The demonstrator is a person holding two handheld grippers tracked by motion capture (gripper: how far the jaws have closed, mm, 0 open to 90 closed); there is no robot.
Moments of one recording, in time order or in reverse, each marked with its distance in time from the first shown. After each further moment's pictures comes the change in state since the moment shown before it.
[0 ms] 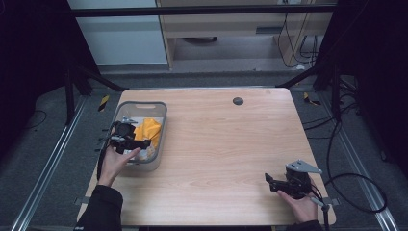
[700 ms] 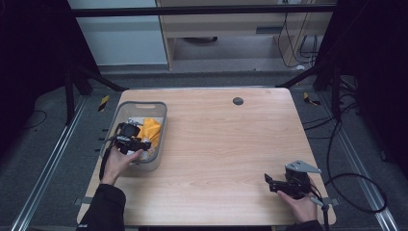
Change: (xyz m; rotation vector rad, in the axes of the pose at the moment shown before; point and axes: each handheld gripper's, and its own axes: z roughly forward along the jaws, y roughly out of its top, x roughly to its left) left arm -0.005 0.000 0.016 0.102 0.005 0.028; right arm 0.000 0.000 0.001 0.011 0.009 -0.005
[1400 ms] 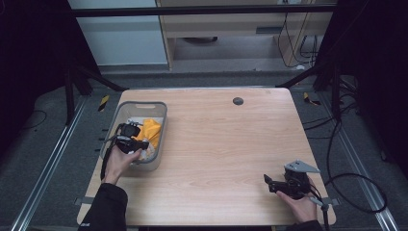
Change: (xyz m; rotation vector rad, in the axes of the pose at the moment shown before) left arm 0.003 0.000 0.004 0.028 -0.029 -0.033; right arm 0.001 0.000 0.001 0.012 0.004 -0.008
